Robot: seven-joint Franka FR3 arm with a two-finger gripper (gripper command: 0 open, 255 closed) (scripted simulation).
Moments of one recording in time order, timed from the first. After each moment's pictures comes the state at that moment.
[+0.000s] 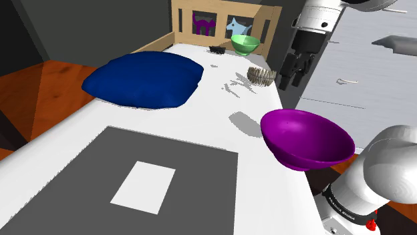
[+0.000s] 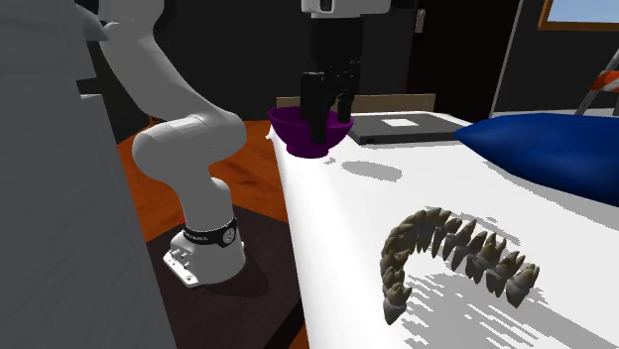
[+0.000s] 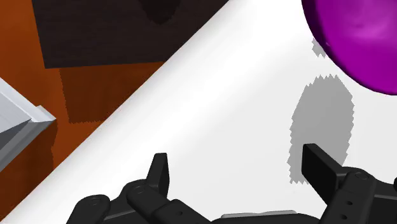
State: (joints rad) arm 0.02 -0.74 -0.04 -2.43 0.11 1.62 -0.03
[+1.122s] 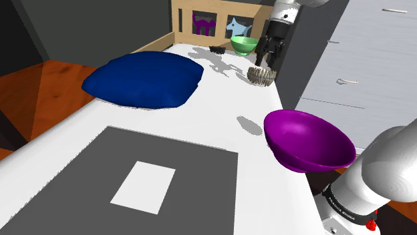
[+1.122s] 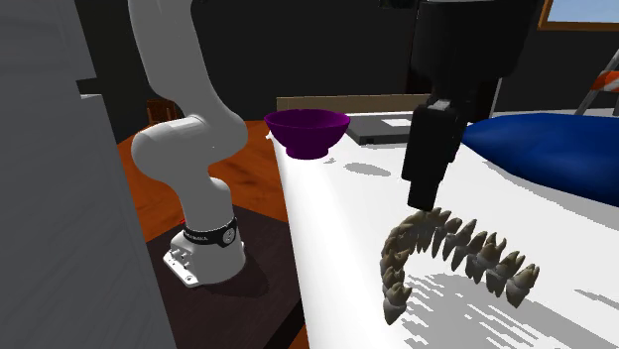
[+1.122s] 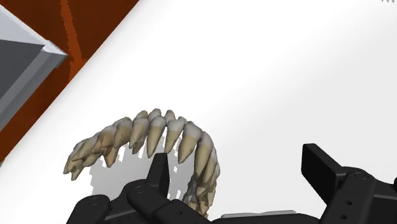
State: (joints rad) arm -0.03 -0.18 -0.22 -1.97 0.16 1.71 -0.20
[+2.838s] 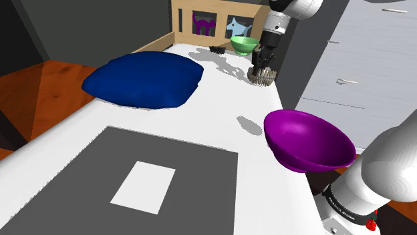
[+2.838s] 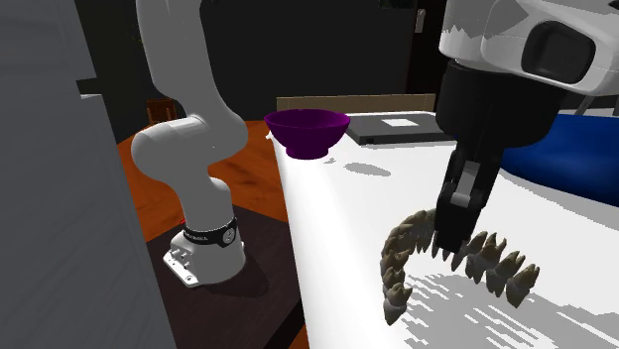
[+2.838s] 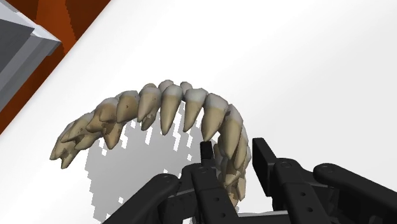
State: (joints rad) arm -0.03 -0.08 -0.24 -1.96 0.19 1.79 -0.23
